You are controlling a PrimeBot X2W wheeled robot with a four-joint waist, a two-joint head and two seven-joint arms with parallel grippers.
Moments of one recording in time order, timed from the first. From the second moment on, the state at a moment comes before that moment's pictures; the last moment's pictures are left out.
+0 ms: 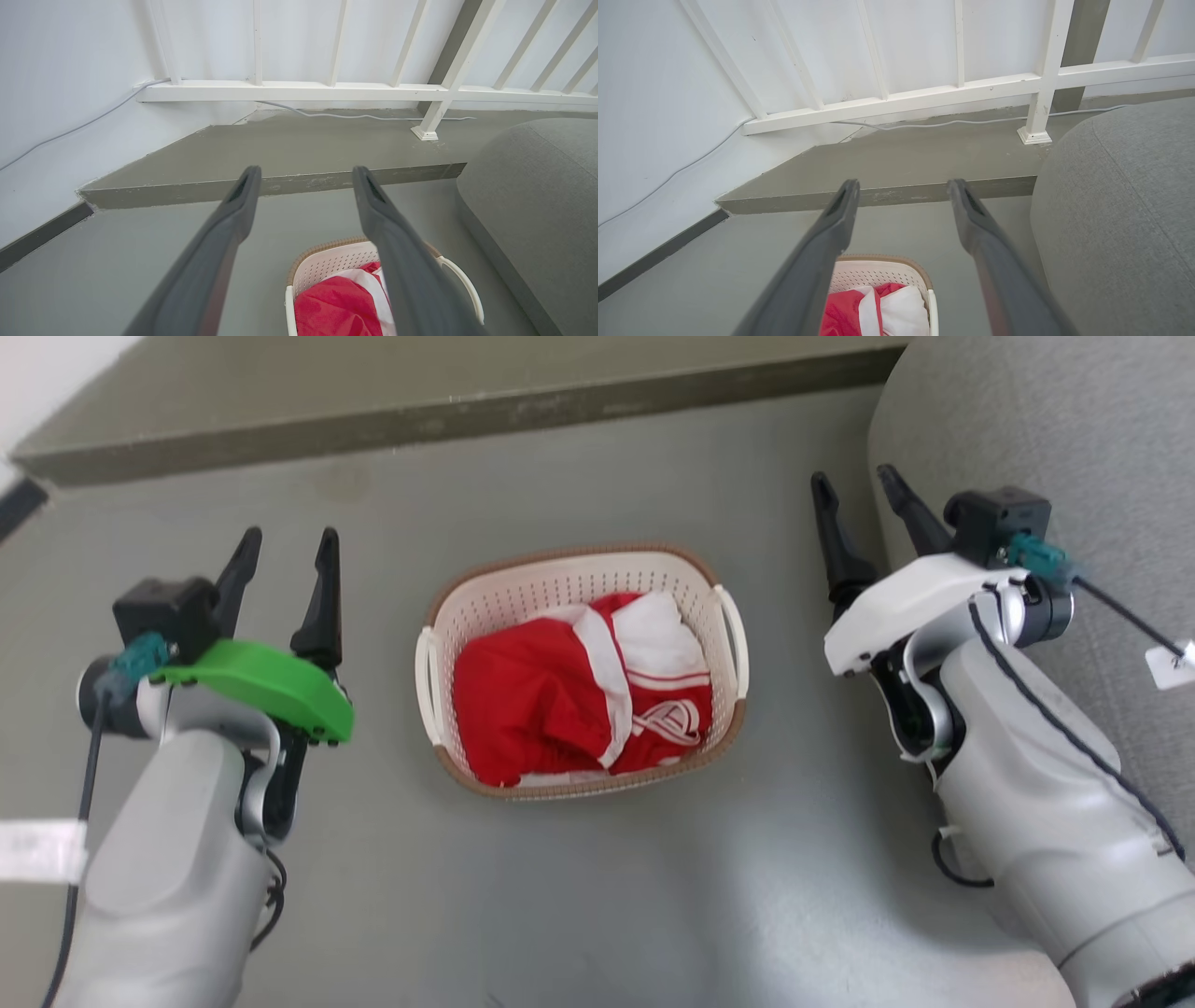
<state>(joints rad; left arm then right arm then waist) -0.58 0.18 -0.38 0.53 -0.55 -0.04 -0.25 -0.65 -0.16 0.52 0.62 0.55 -0.07 -0.25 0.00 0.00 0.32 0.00</state>
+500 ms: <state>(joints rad) -0.38 0.17 -0.32 0.35 -0.48 0.03 -0.25 -0.47 -0.19 0.44 0.45 0.47 -0.10 -0.25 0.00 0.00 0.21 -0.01</state>
